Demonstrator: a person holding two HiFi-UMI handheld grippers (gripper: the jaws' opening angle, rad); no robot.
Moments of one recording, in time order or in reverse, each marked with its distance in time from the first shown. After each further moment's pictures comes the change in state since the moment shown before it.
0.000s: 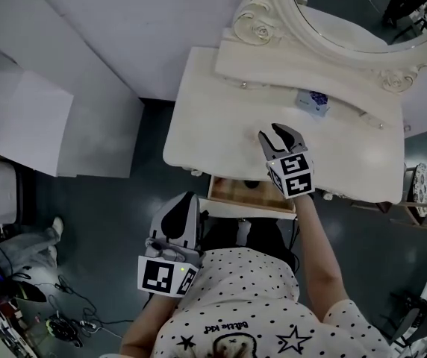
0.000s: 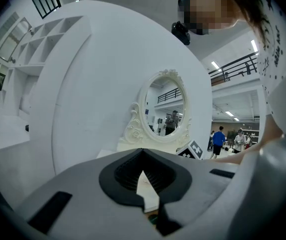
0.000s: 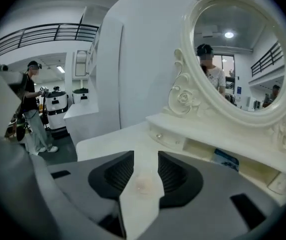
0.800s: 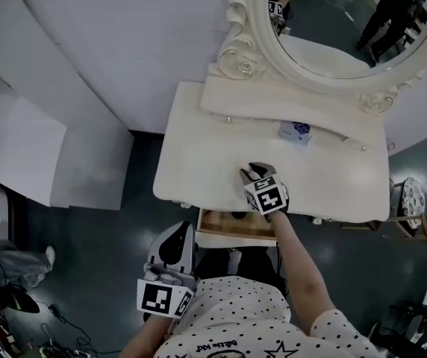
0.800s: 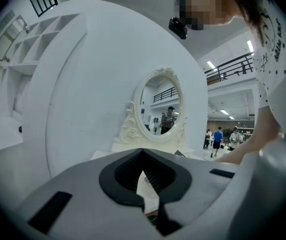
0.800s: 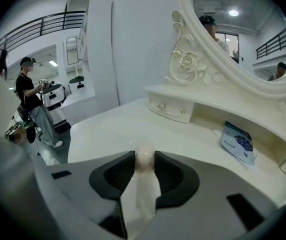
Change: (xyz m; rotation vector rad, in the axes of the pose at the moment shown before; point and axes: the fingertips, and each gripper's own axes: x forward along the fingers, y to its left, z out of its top) left arm 0.007 -0.008 -0.007 0.018 0.011 -0.049; right arm 0.046 0.008 -0.069 0.062 0.227 0.041
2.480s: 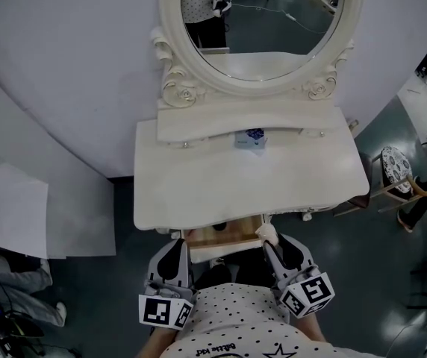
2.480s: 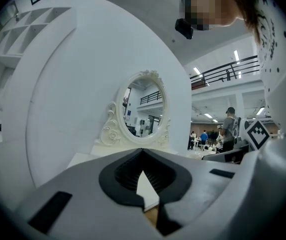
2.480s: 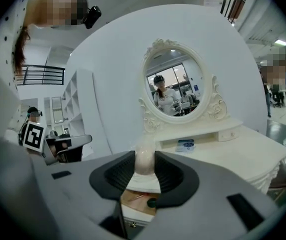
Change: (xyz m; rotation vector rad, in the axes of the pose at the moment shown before) left arm 0.011 -0.051 0.009 0.025 -0.033 -0.179; right arm -0.308 0.056 -0.031 0.412 -0.533 -0.185
